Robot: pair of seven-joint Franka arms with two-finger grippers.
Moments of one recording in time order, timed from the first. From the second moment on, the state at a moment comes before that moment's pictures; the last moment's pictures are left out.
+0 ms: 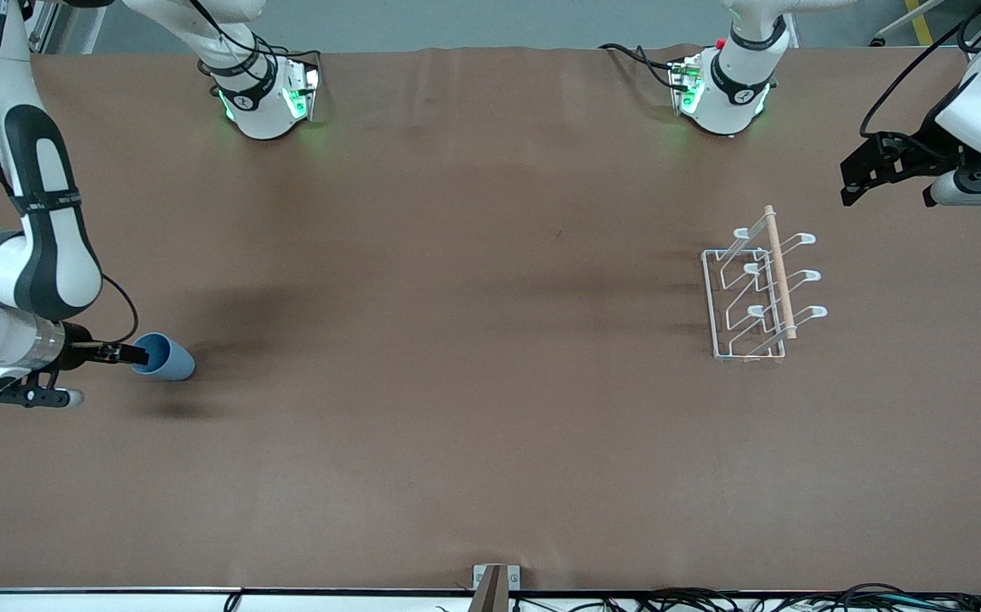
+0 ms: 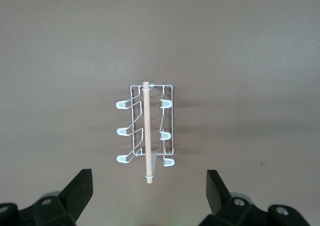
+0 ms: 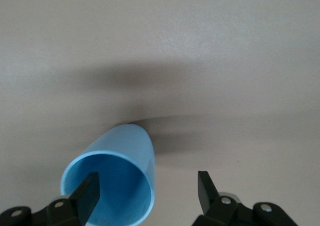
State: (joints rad) left arm 0.02 -0.06 -0.16 -1.57 0.01 1.53 -0.10; right arm -0.12 0.51 -0.12 -1.77 0.08 2.17 -0.19
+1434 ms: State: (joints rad) left arm 0.02 -0.06 -0.16 -1.57 0.01 1.53 -0.10; right arm -0.11 0.31 -0.02 -1.77 0.50 1.90 -0.29
